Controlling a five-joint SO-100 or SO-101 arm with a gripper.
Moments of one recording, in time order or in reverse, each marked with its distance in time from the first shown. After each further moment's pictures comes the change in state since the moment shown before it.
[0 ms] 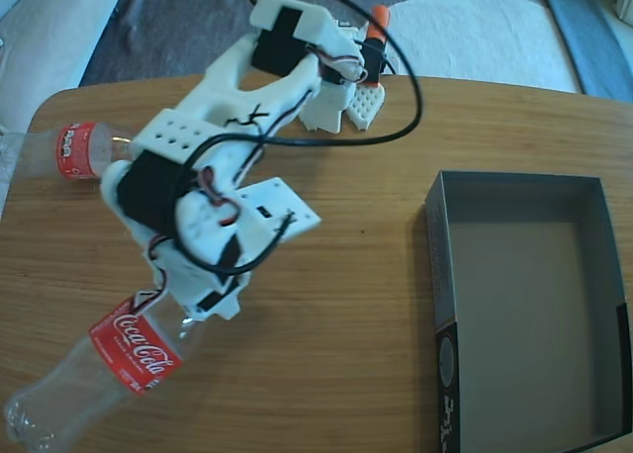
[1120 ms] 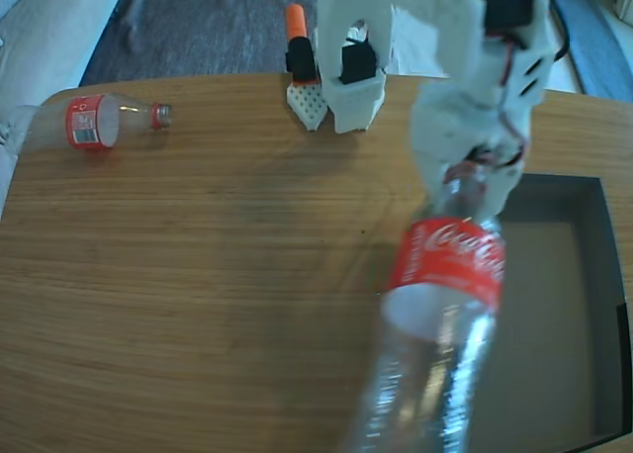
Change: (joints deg) arm -47.5 40.3 27.8 0.0 18.2
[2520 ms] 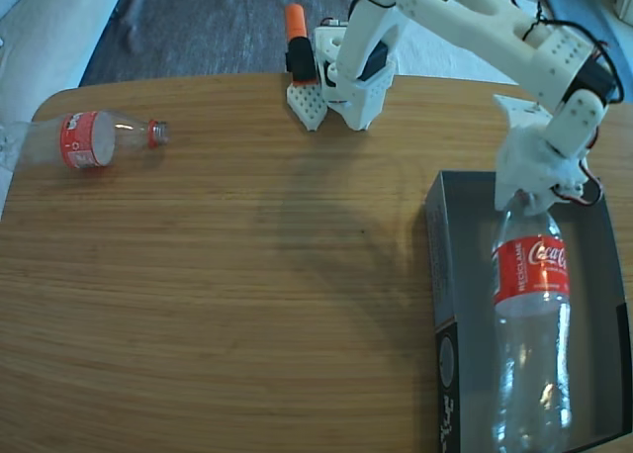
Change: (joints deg) arm -19.9 -19.9 3.3 -9.8 8.9
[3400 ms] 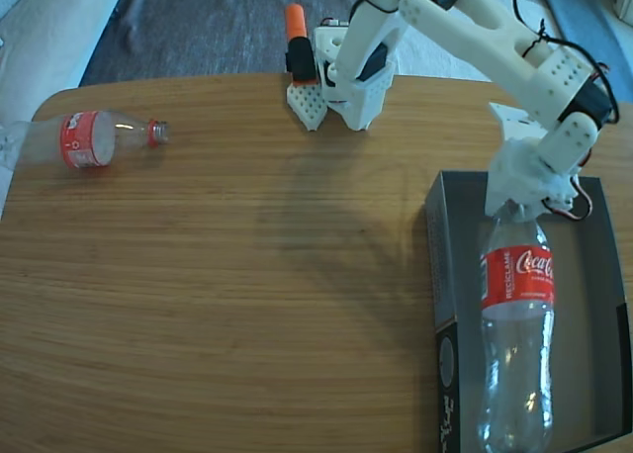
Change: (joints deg) arm -0.6 -2.2 3.1 -0.4 -0.8
